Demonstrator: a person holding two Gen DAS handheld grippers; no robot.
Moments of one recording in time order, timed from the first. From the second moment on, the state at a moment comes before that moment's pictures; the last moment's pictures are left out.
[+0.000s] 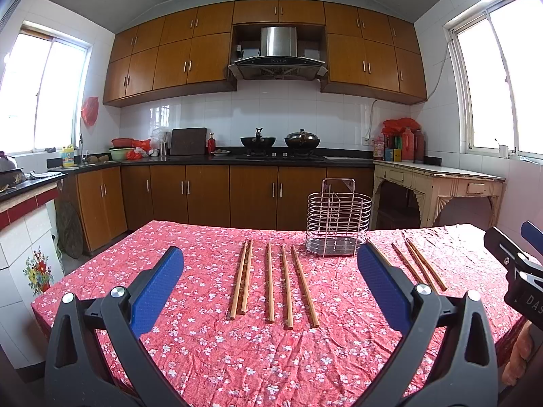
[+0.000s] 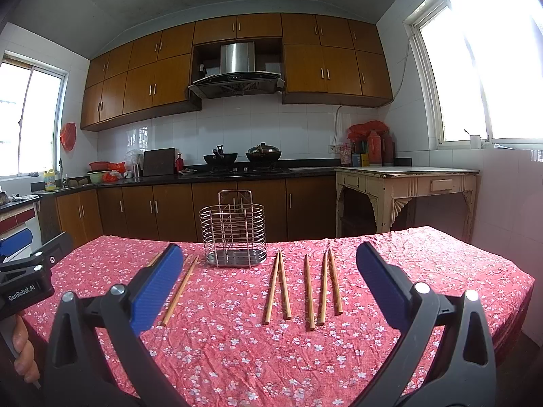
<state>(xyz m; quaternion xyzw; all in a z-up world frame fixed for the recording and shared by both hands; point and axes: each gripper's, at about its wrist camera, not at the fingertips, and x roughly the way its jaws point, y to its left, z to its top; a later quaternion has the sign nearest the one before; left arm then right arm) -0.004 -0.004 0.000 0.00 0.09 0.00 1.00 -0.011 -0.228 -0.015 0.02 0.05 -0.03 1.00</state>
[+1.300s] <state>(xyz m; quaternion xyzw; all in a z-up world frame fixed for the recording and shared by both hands) 0.013 -0.007 -0.017 0.00 0.11 0.00 0.99 0.017 -0.236 -0.027 0.03 0.09 -0.04 0.99</state>
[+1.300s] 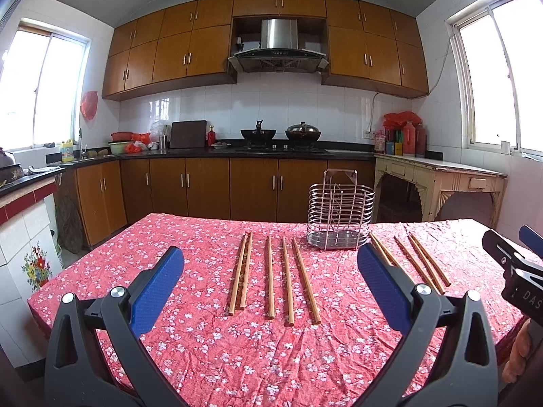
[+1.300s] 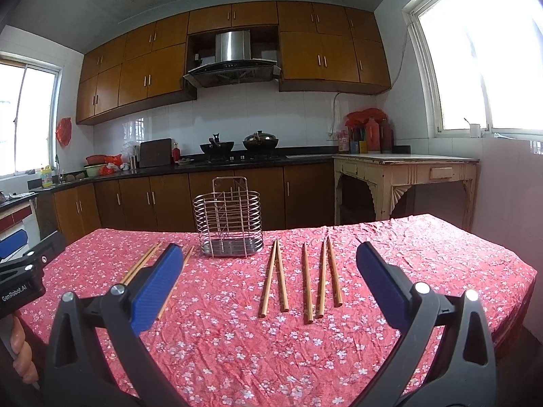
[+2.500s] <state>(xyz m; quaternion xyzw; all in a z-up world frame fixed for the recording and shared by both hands) 0.179 0.070 -0.091 -0.01 0.40 -0.03 0.92 0.196 -0.334 -0.120 0.10 0.41 -0.11 0.90</state>
